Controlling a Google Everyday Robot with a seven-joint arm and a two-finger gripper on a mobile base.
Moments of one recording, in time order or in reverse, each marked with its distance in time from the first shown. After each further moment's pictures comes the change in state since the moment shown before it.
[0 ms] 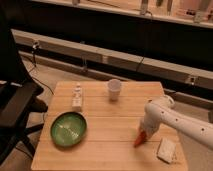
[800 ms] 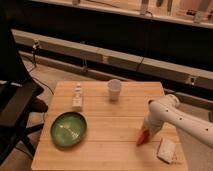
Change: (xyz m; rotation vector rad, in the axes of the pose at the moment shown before) arm 0.015 0.009 -0.004 0.010 -0.003 0.019
